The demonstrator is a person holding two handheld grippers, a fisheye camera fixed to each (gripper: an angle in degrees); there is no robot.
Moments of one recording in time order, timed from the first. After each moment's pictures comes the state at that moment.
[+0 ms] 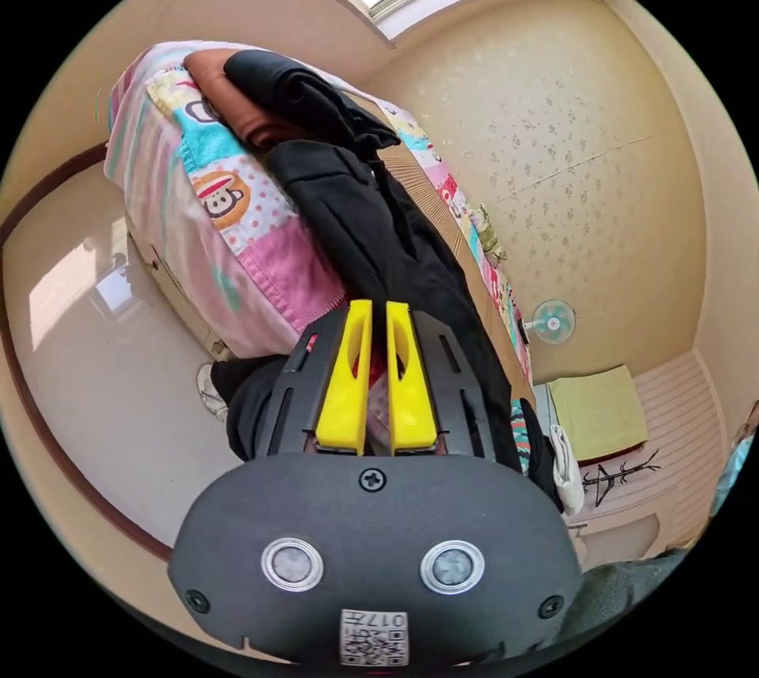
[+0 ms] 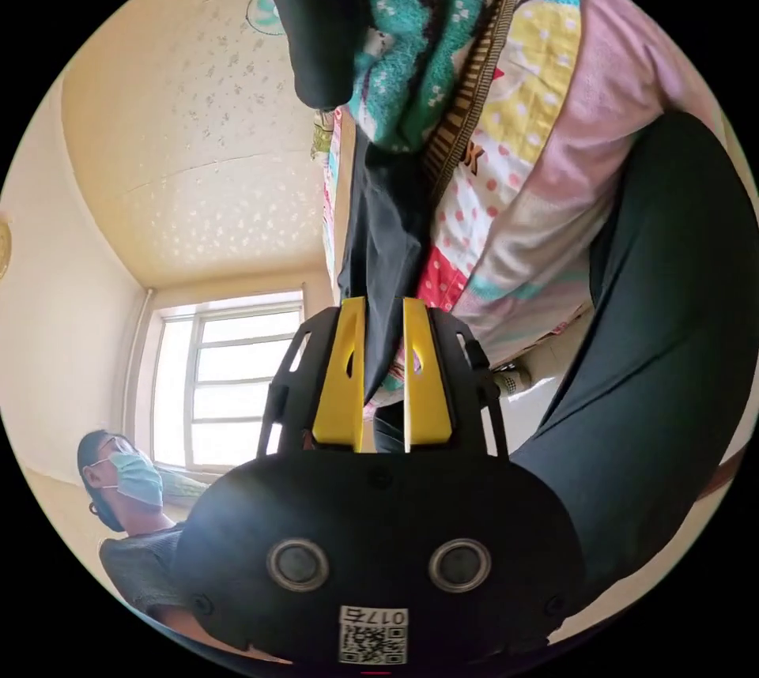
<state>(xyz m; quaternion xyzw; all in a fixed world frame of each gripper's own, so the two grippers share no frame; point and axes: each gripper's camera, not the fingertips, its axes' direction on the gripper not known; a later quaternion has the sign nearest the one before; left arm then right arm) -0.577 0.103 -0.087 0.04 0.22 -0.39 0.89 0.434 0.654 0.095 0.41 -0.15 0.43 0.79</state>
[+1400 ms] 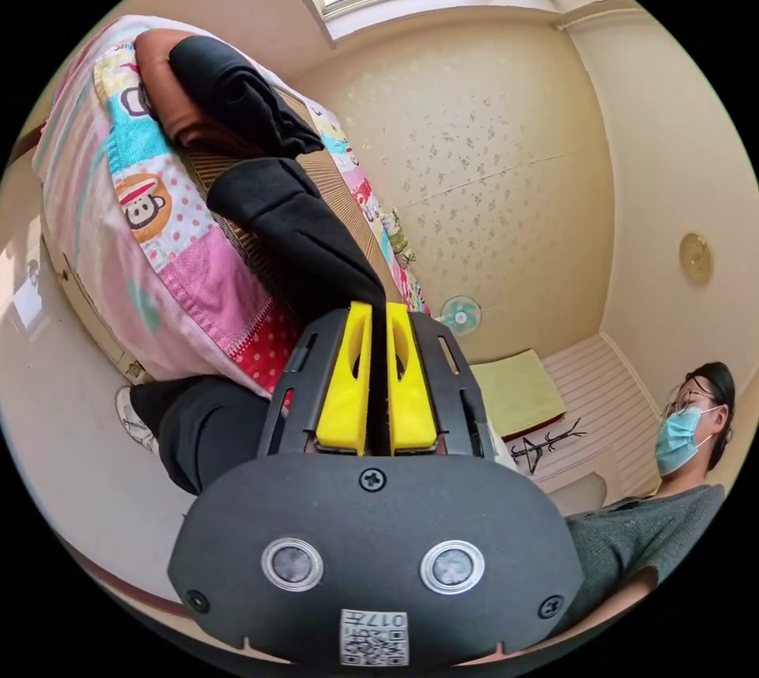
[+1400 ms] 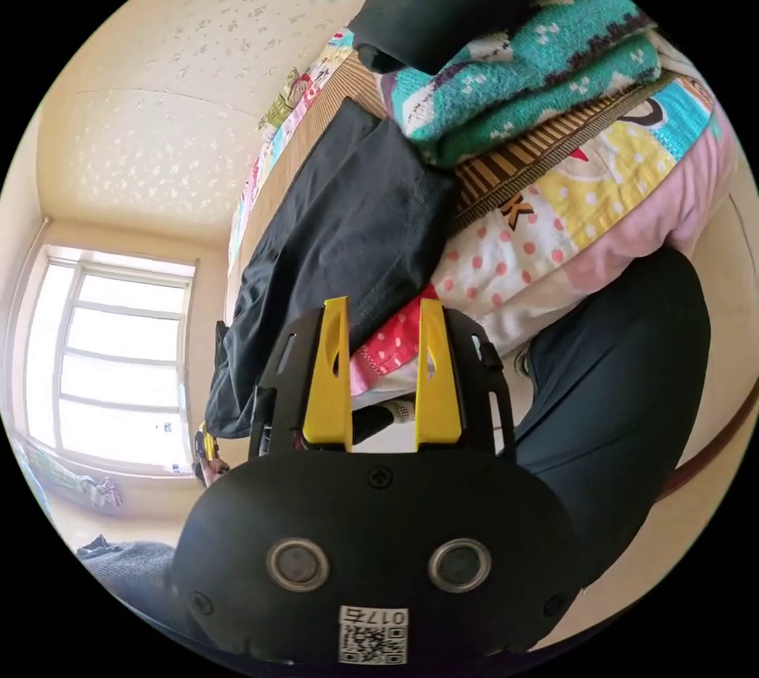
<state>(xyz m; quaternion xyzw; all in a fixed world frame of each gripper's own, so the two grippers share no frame) -0.494 0.090 -0.149 0.12 0.39 -0.33 0.85 0.351 0.523 0.143 0.38 0.08 0.40 0.83</state>
